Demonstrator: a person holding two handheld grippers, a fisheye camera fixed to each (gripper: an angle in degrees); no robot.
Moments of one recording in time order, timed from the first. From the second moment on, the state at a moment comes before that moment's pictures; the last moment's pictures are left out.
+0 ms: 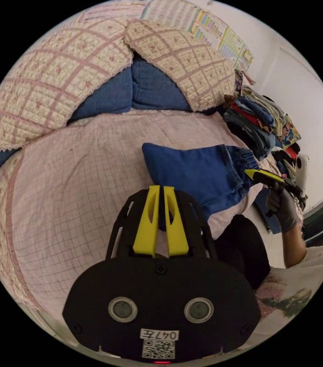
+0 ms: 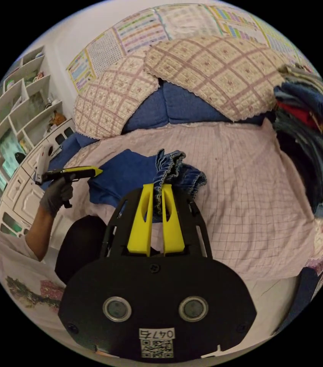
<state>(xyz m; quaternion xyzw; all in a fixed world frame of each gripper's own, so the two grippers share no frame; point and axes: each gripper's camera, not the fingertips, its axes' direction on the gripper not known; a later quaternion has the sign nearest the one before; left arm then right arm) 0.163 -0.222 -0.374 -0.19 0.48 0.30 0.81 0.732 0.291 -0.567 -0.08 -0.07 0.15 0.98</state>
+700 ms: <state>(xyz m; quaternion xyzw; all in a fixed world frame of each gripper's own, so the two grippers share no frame) 0.146 -0.212 -0.435 -0.13 0.44 0.38 0.80 0.743 0.339 -0.609 -0.06 -0.10 0.33 0.94</state>
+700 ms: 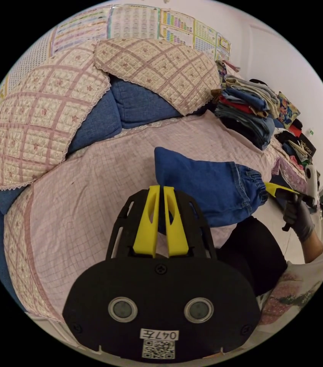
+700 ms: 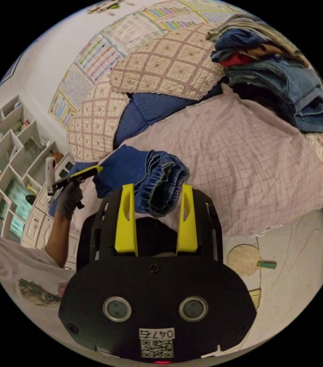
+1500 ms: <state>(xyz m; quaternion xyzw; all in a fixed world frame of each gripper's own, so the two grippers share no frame) 0.101 -0.234 -0.547 -0.12 0.48 0.39 0.78 0.688 0.129 -0.658 -0.08 0.06 0.02 1.00</state>
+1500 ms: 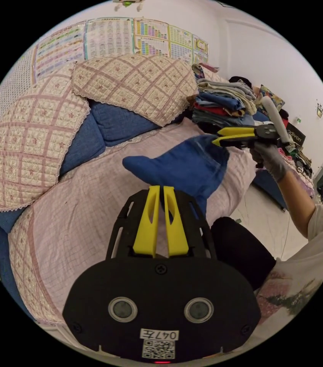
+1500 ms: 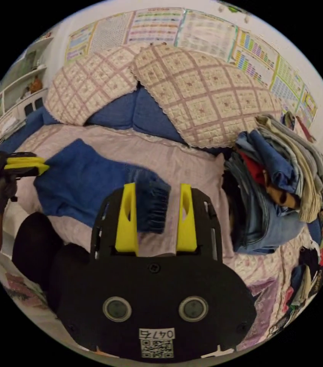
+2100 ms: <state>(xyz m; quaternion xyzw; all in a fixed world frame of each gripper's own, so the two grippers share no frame) 0.078 -0.284 -0.616 -0.12 0.53 0.33 0.77 0.530 0.071 -0.683 -0.01 0.18 -0.15 0.97</state>
